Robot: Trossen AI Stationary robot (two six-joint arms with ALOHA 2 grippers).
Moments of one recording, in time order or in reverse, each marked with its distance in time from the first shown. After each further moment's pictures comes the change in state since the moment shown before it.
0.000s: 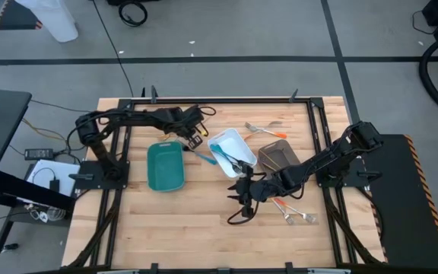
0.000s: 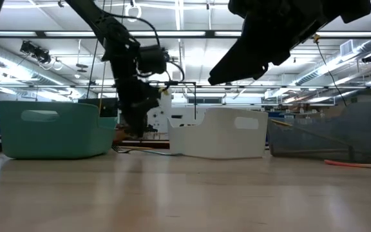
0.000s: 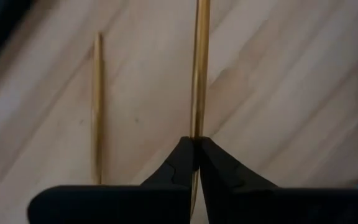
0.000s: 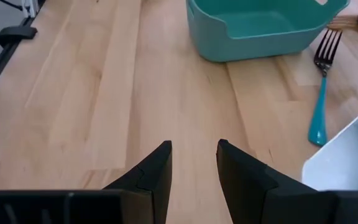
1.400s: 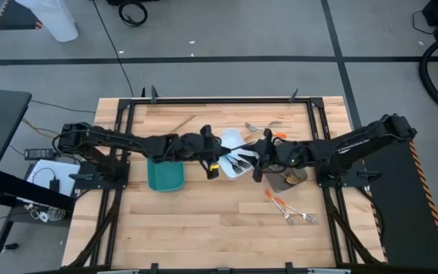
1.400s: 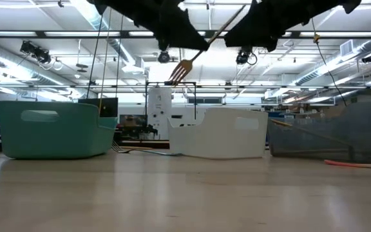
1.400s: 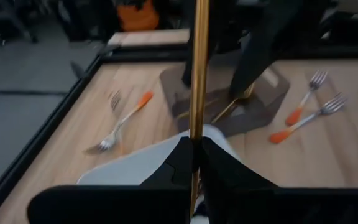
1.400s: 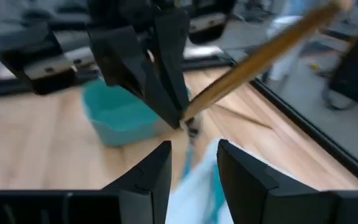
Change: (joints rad) left arm -0.457 -0.182 0.003 0.599 -0.012 0.212; right arm -0.207 -0.434 -0.154 0.021 0.112 -0.127
